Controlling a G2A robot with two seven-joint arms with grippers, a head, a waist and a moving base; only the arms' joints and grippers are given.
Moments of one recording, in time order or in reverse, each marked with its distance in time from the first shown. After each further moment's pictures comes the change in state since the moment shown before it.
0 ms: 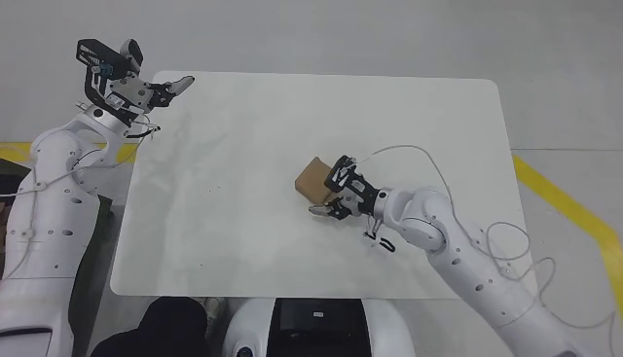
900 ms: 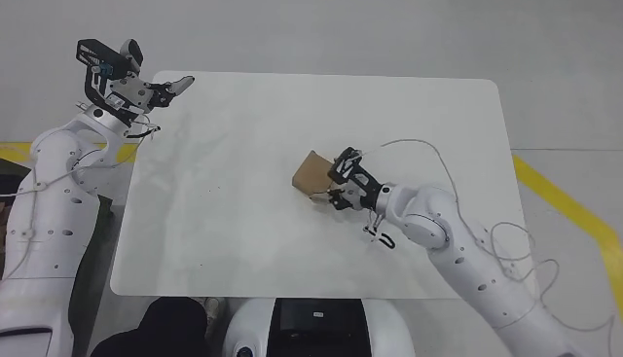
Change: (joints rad) left arm 0.000 0.000 0.000 0.000 0.000 0.000 0.000; right arm -0.020 -0.010 0.058 -0.039 0.028 0.022 0.020
